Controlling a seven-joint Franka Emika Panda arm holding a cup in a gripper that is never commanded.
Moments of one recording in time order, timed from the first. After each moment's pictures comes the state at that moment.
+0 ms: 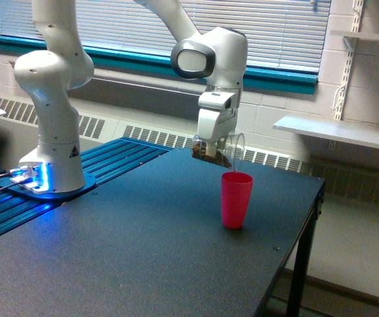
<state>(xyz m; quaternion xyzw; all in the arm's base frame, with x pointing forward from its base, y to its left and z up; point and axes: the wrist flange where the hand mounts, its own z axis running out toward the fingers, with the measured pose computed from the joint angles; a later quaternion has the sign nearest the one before) 0.469 0.067 0.297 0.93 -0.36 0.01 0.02</state>
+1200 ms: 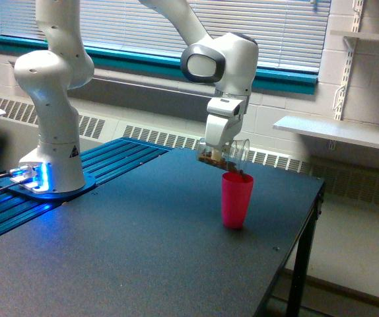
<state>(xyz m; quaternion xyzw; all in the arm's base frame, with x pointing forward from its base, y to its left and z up) 0.486 0.074 0.287 0.94 -0.35 -0.02 0.03</state>
